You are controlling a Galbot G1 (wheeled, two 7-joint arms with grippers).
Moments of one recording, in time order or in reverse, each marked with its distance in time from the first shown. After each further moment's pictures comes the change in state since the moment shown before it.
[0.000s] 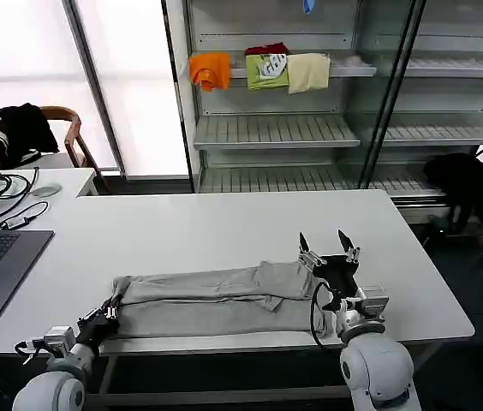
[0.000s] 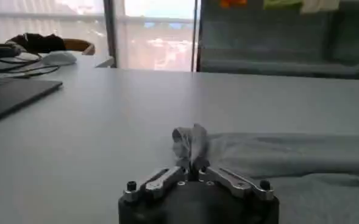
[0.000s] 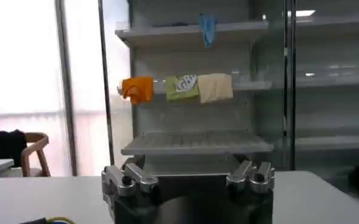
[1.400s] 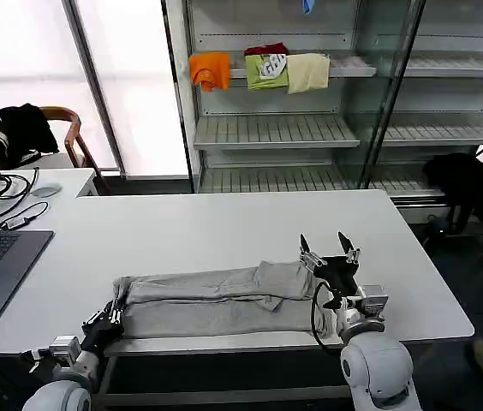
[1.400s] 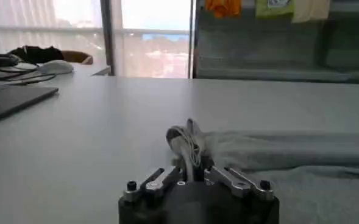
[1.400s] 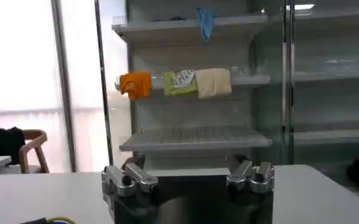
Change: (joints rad) left arm 0.035 -0.018 0.020 0.015 0.025 -0.098 0.005; right arm 0.002 -0.001 0.007 -0.018 0.013 -0.003 0.004
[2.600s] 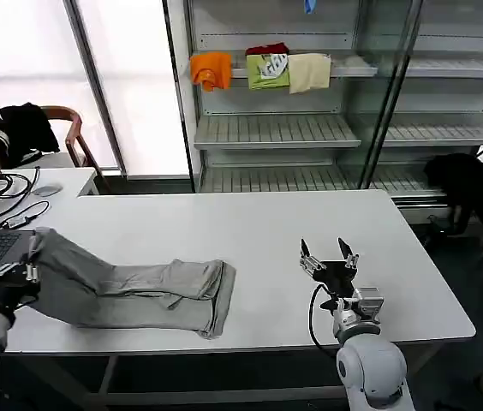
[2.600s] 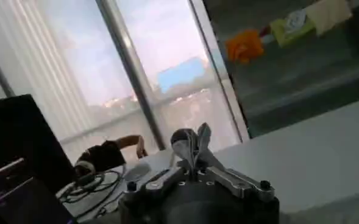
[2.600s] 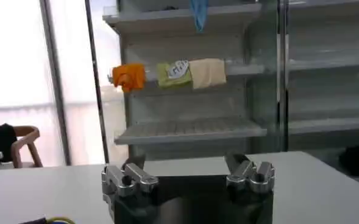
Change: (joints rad) left arm -0.108 0.178 -0.269 -0.088 0.167 -0.012 0.207; right arm -0.008 0.018 0.001 -0.045 0.000 0.014 0.022
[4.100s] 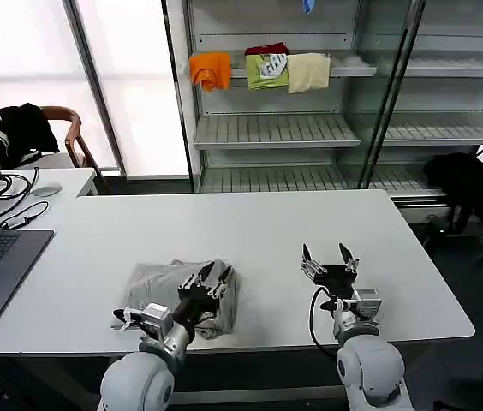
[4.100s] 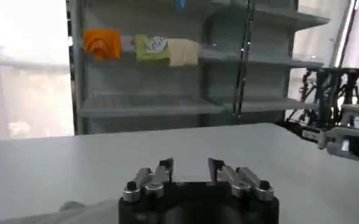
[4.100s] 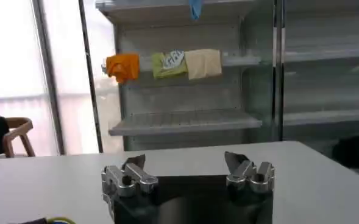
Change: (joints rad) left arm -0.022 -0.298 0.689 -0.152 -0.010 0.166 -0.211; right arm 0.005 0.002 0.006 -0.042 -0.008 0.010 -0.003
